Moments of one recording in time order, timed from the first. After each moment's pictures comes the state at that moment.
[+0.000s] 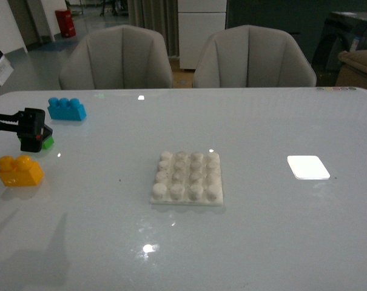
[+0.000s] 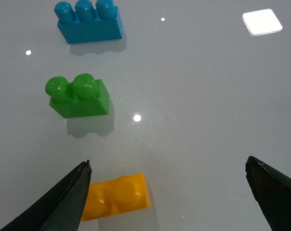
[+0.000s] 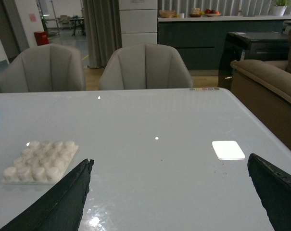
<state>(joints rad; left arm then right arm) 0.14 1.96 1.04 0.36 0.15 0.22 0.00 0.00 0.01 0.00 0.00 0.00</state>
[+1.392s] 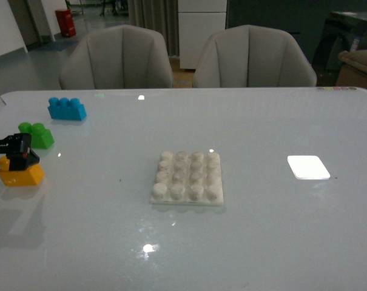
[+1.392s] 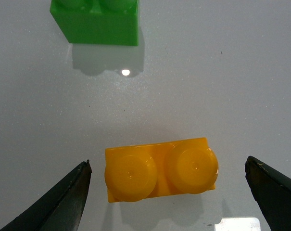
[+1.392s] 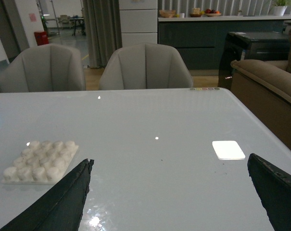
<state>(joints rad) 0.24 2.15 1.22 0.13 0.21 0.18 0.00 0.00 0.01 0.00 0.00 0.00</state>
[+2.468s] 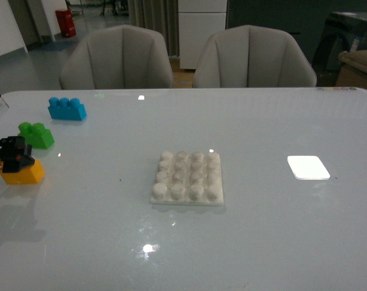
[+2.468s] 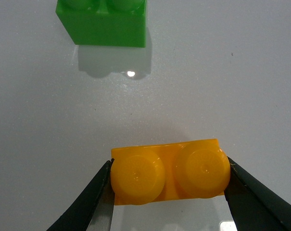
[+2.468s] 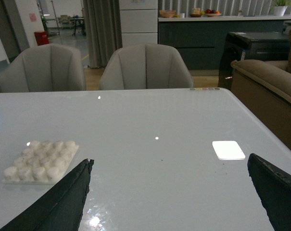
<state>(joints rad) 0.23 2.18 1.23 0.15 0.18 0.18 0.00 0.00 0.01 0.00 0.00 0.00</state>
